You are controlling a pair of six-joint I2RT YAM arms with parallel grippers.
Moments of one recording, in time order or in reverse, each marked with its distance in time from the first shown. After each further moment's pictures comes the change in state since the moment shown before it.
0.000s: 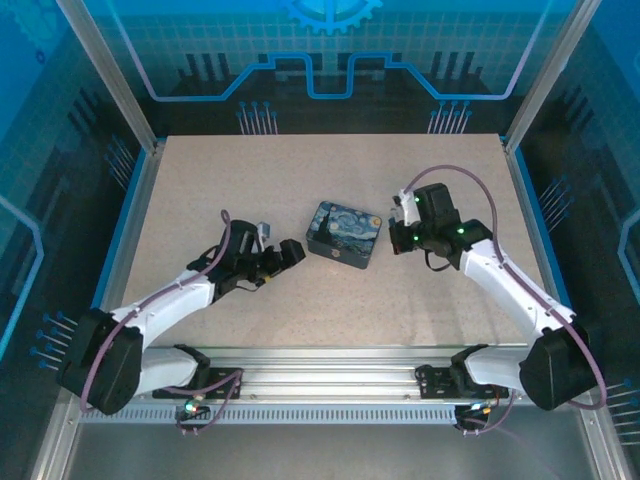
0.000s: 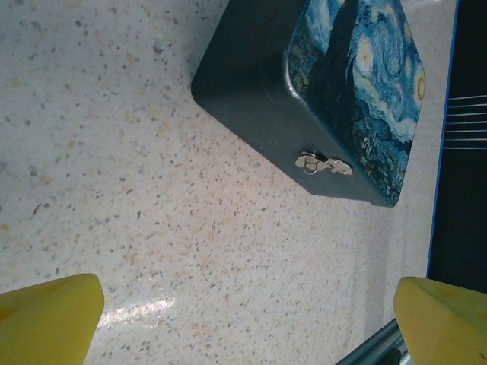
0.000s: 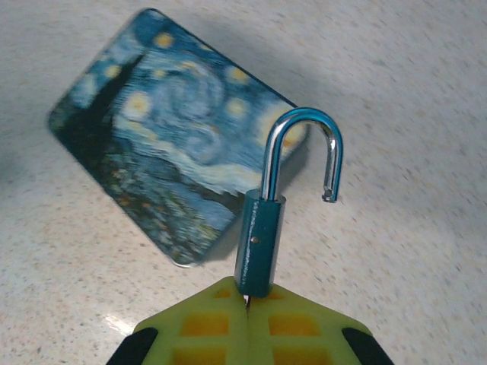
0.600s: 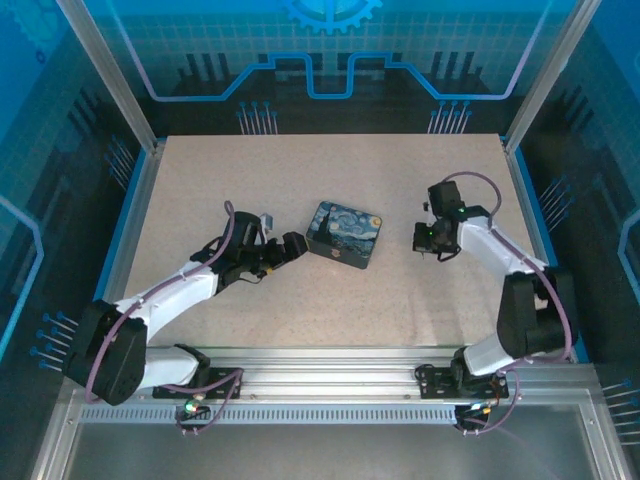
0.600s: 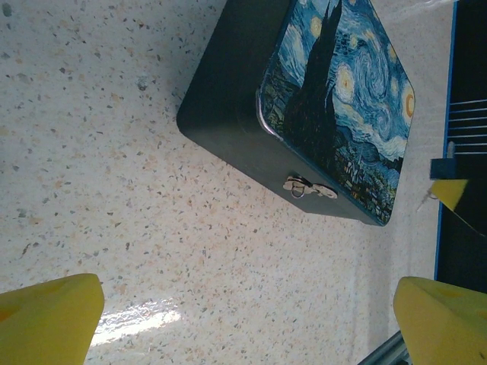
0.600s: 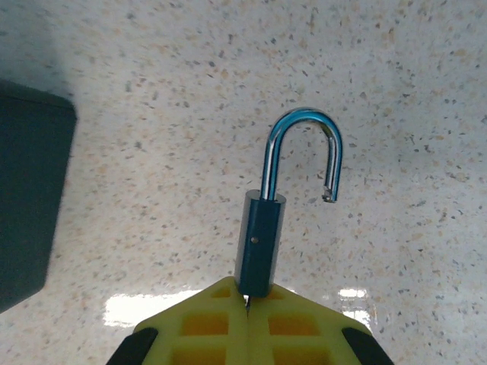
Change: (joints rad) left arm 0.002 0.048 0.069 -0.024 -0.021 0.034; right arm -0.205 0.284 0.026 -0.071 0.094 0.128
